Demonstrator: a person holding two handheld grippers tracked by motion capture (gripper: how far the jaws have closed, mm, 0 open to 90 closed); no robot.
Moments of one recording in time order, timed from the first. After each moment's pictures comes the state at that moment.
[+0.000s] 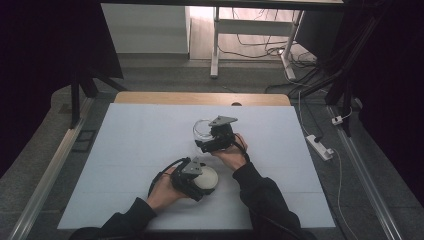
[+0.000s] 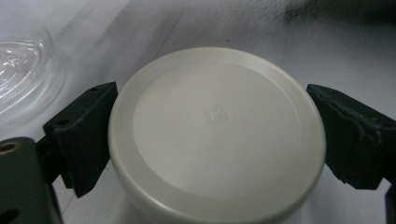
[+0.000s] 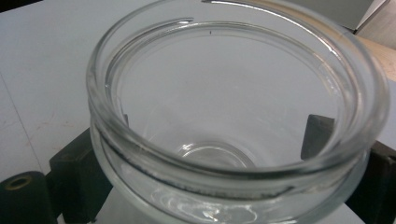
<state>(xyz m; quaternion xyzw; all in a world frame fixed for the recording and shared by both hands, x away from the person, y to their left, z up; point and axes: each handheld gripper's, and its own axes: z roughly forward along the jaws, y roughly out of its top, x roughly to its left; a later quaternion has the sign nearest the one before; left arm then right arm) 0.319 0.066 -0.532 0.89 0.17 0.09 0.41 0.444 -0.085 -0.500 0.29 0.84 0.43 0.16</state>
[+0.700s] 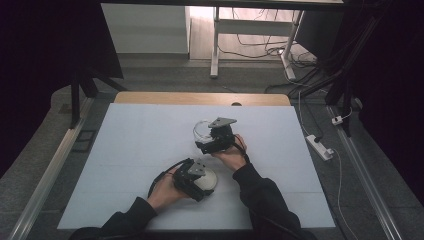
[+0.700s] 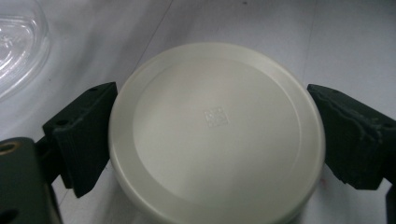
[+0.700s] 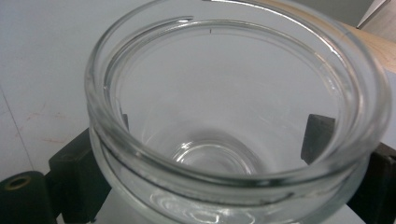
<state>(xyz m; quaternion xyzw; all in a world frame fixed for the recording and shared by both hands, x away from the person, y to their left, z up) 0.326 0.060 -0.542 0.91 0.17 0.09 0.35 0.446 -0.086 -0.508 0.28 0.85 0.43 0.16</state>
